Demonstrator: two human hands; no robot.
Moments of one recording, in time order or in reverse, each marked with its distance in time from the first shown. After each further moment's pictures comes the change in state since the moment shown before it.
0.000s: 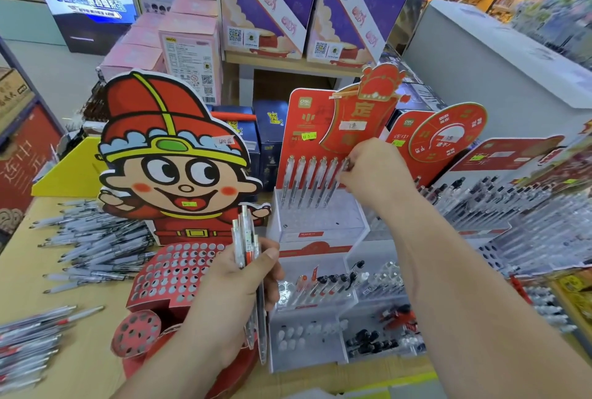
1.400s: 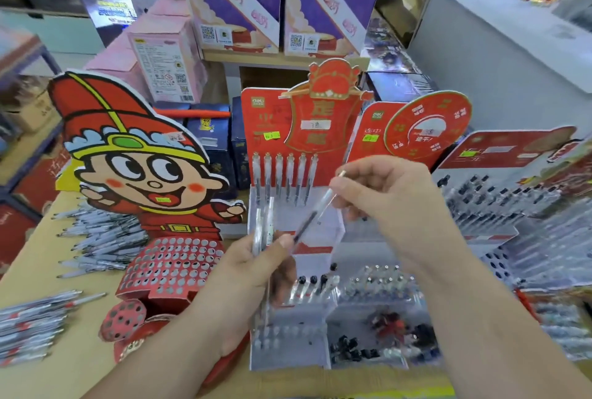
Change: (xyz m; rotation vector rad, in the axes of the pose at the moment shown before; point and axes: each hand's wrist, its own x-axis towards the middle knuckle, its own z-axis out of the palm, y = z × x) left_hand 0.003 -0.001 0.067 0.136 -0.047 -0.032; right_hand -0.072 0.047 -0.041 1.192 -0.123 -0.011
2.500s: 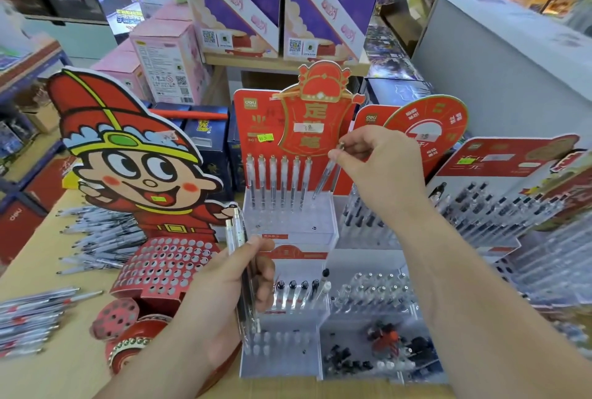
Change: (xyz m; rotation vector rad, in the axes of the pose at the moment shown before) left_hand -0.002 -0.012 0.012 -0.341 0.162 -0.104; right_hand 0.064 0.023 -0.016 -0.602 0.203 -0.330
